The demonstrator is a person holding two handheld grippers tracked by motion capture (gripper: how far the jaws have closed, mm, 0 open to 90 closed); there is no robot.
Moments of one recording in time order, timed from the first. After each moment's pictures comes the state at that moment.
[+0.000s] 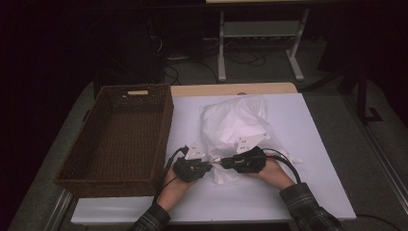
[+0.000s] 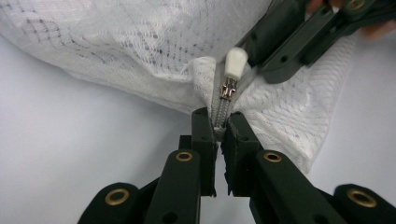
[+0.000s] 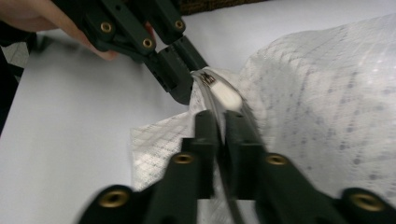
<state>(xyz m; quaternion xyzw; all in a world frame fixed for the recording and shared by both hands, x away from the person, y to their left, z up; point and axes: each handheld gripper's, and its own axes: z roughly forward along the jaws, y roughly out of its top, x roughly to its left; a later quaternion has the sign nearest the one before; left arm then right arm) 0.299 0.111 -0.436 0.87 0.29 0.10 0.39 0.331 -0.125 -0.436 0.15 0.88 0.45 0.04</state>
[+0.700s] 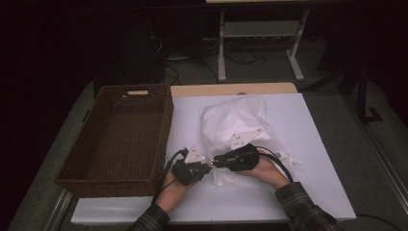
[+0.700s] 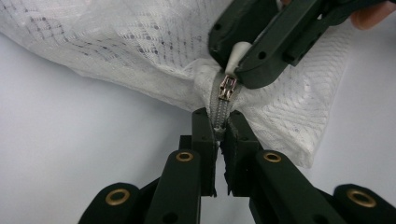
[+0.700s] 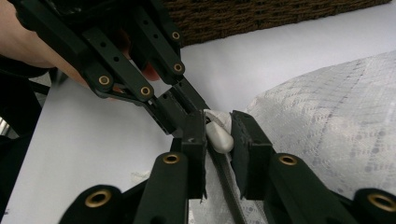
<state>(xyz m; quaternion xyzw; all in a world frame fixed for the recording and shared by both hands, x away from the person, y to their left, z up) 0.293 0.112 -0.436 0.87 0.28 0.11 0.39 0.338 -0.107 -0.431 0.14 0.87 0.48 0.00</state>
